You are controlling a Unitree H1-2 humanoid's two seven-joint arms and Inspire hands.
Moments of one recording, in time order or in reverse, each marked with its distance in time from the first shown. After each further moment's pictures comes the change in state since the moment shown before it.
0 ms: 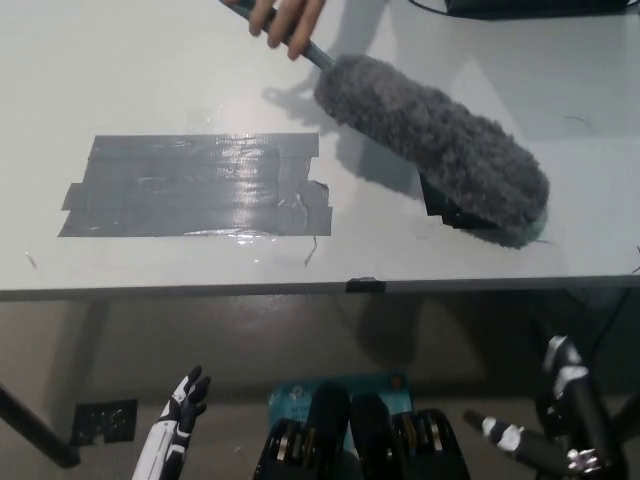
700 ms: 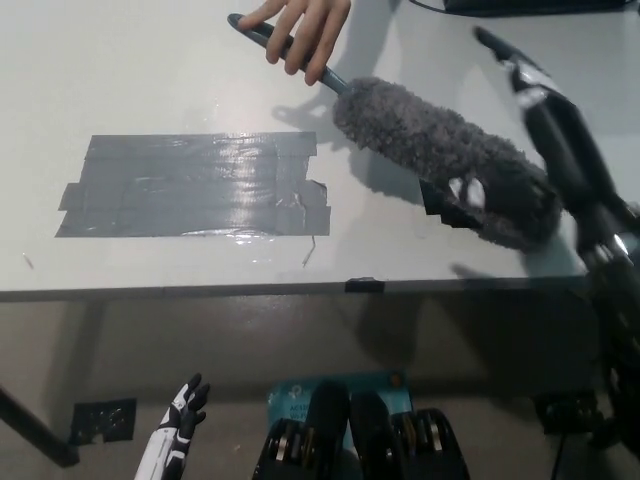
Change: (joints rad) left_arm 0.007 0.000 0.001 0.015 0.001 0.000 0.000; right_arm -0.755 -0.146 0.128 0.147 -0.370 0.380 0.145
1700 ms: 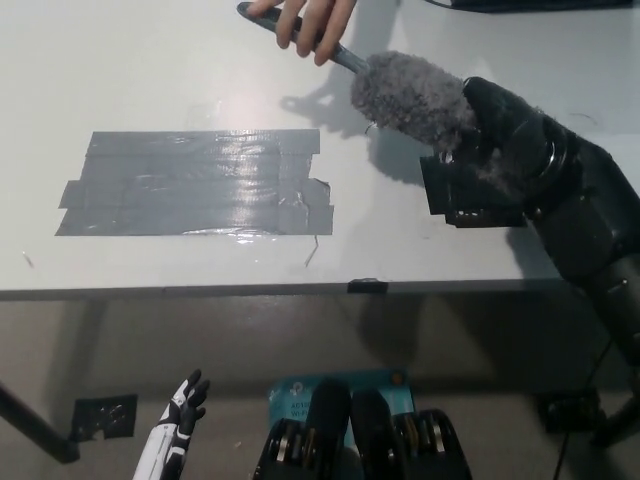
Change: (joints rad) left_arm -0.012 0.000 0.002 0.000 0.002 0.003 0.000; right_arm -0.406 -0.017 0.207 0.902 -0.038 0.125 -0.029
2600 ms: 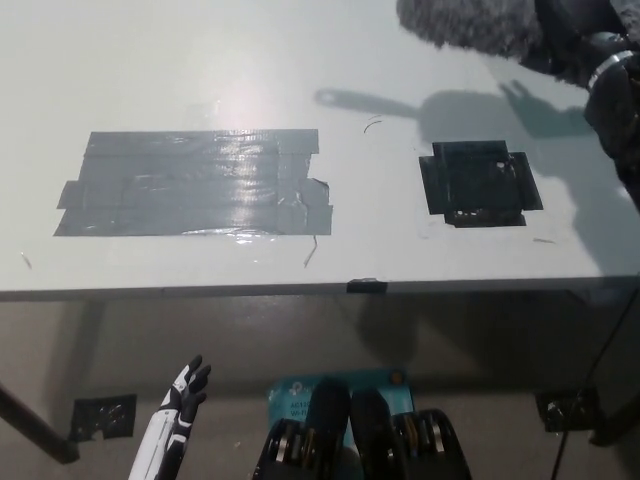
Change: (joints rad) left_arm -0.031 0.006 -0.001 -0.016 0.010 0.002 0.000; right_arm -0.033 -0.219 0.083 -0.134 -0.076 -0.286 -0.063
